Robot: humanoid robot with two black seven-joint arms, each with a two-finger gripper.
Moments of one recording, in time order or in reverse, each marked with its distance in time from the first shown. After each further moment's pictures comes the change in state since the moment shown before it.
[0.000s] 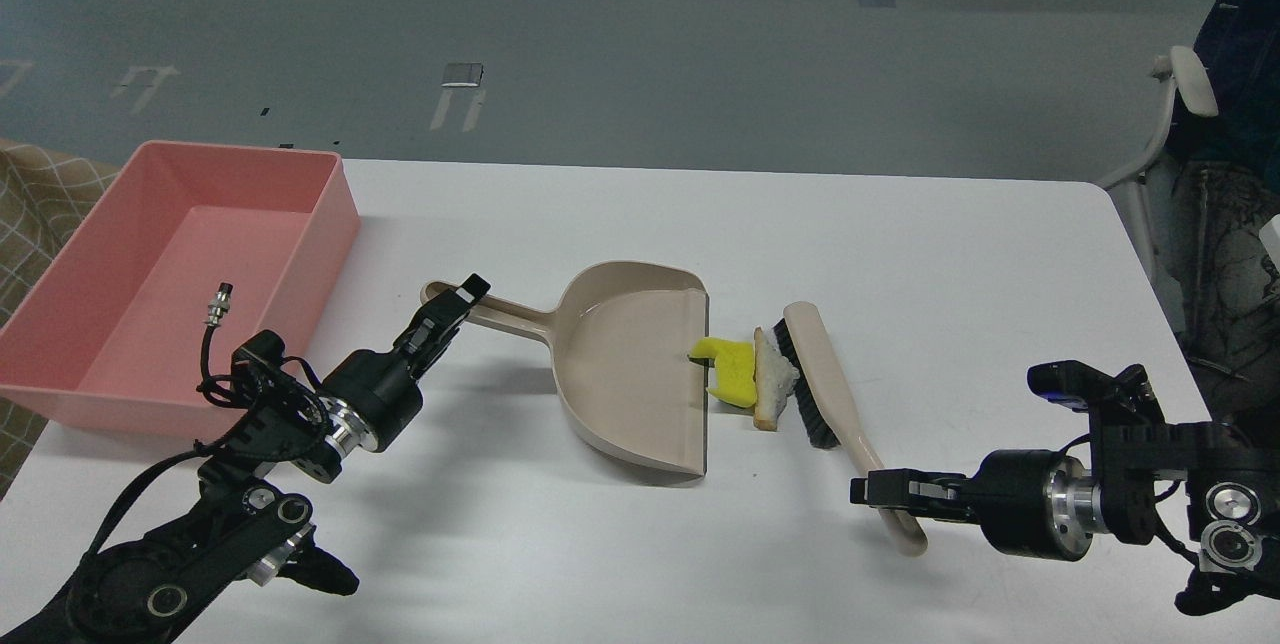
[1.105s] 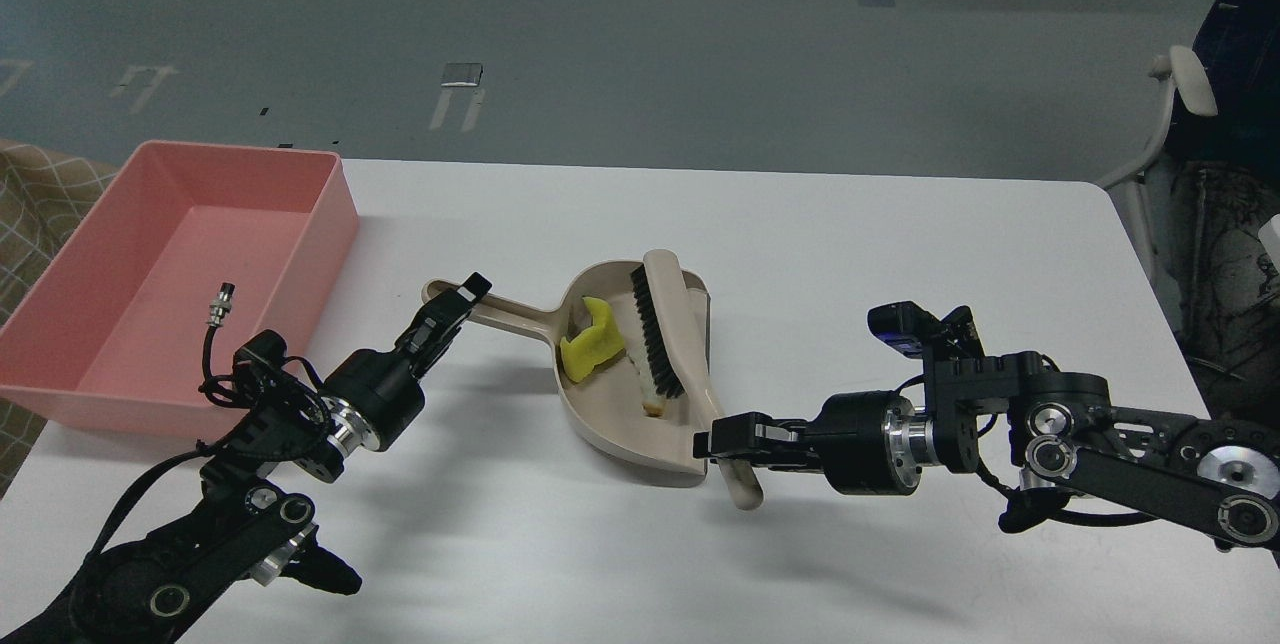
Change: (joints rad) left arm 0.000 -0.006 -0.001 -0.002 0.000 -0.001 0.000; right arm 0.146 0.331 0.001 -0.151 0.136 0.025 0.015
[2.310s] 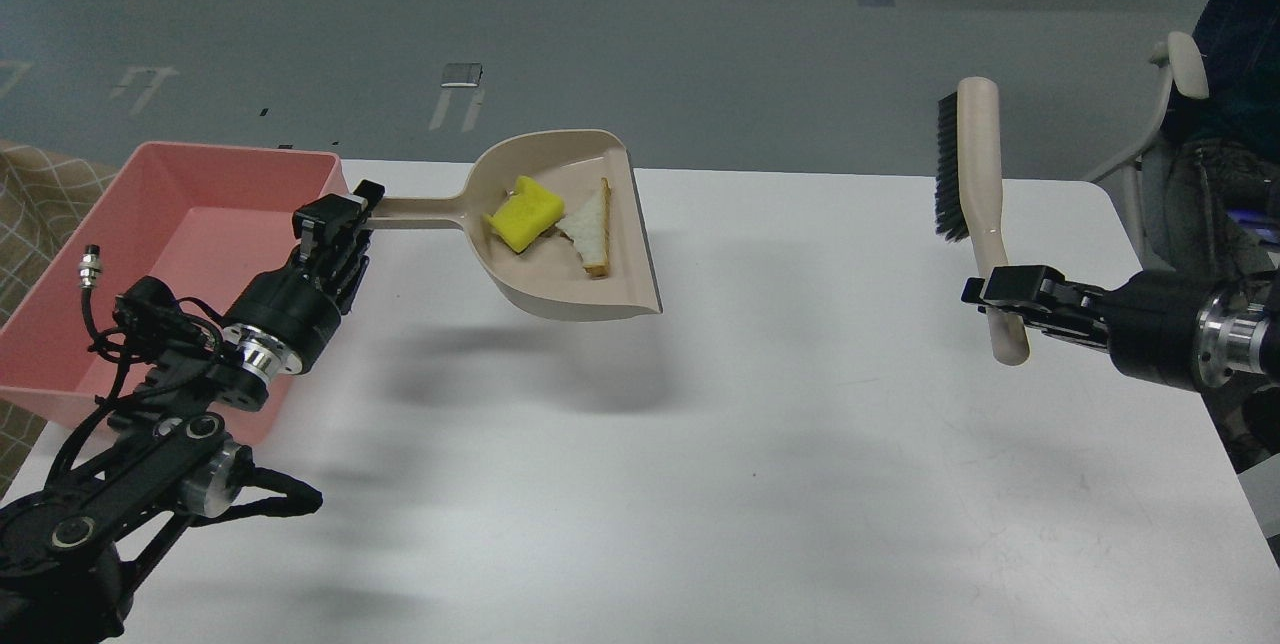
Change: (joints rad) left arm -0.010 0.128 -0.221 -0.055 -0.363 -0.037 0.014; right arm 0.016 -0.554 0.109 0.107 0.045 -0.071 0.024
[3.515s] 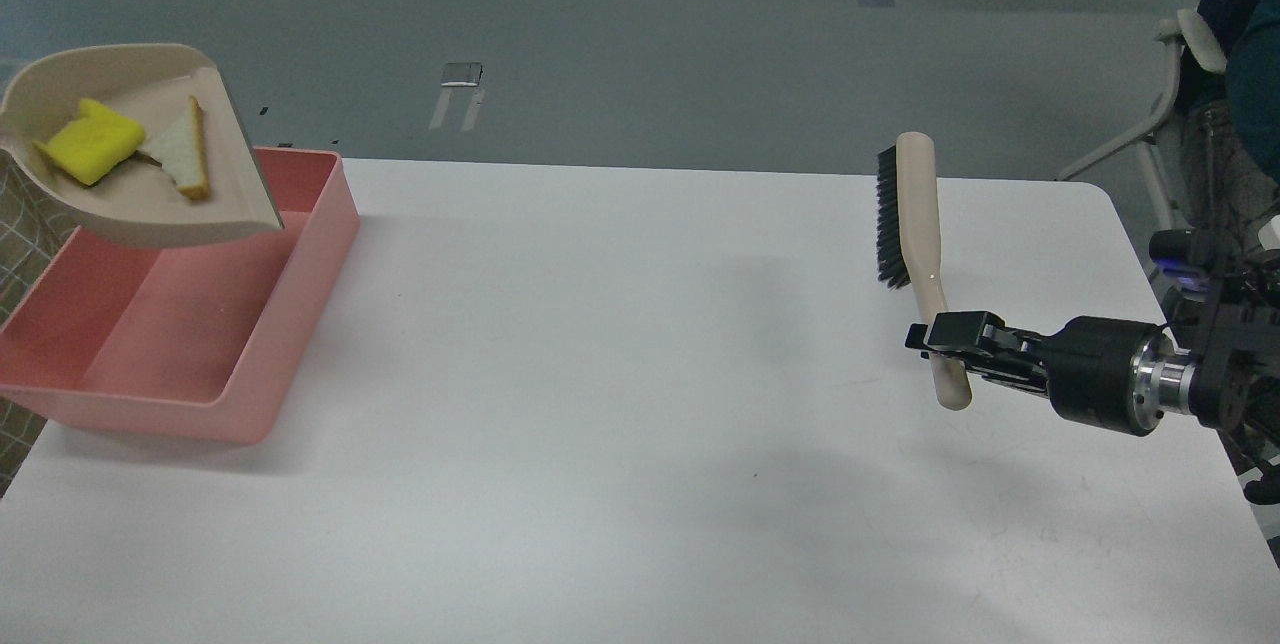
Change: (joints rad) left arm 0.351 0.435 -0.512 0.213 0.063 -0.174 -0.097; right arm -0.082 0.097 0.021 0.017 -0.007 -0.006 0.002
